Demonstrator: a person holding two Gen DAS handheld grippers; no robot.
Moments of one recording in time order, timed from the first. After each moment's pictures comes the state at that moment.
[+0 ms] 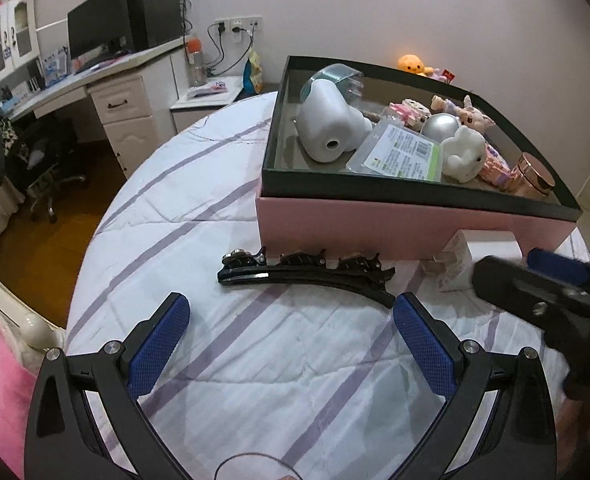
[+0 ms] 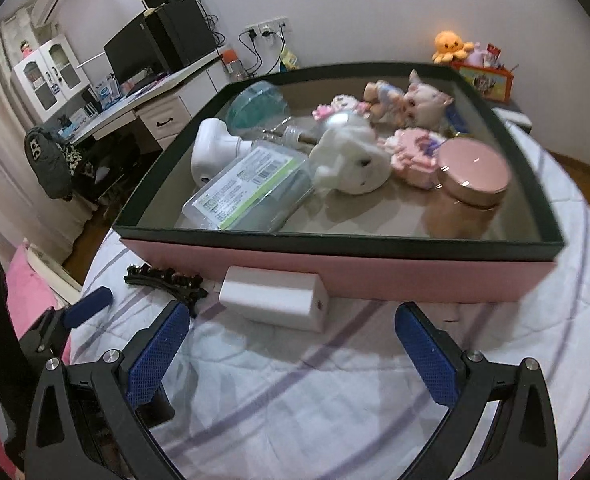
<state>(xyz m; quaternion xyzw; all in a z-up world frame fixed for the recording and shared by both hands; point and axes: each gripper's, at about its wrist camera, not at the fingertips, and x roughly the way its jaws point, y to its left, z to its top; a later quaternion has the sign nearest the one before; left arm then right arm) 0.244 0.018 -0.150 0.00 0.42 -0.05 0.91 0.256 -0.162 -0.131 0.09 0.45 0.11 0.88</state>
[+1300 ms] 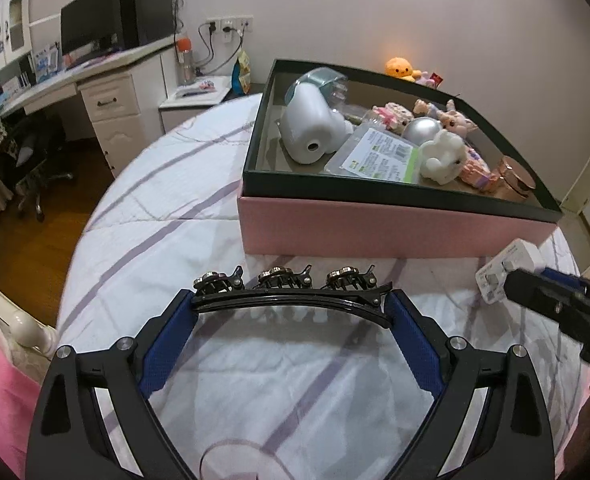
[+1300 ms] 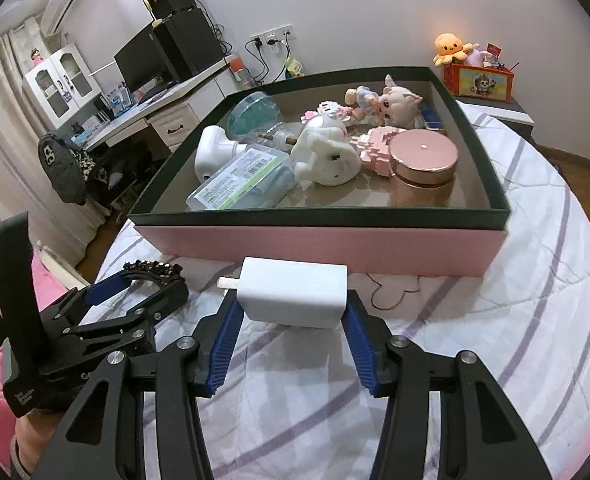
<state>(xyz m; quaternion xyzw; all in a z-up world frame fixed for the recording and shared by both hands) 0.229 0.015 -0.142 -0.01 0.41 -0.07 0.91 0.227 -0.193 -0.120 0.11 0.43 0.13 0.89</state>
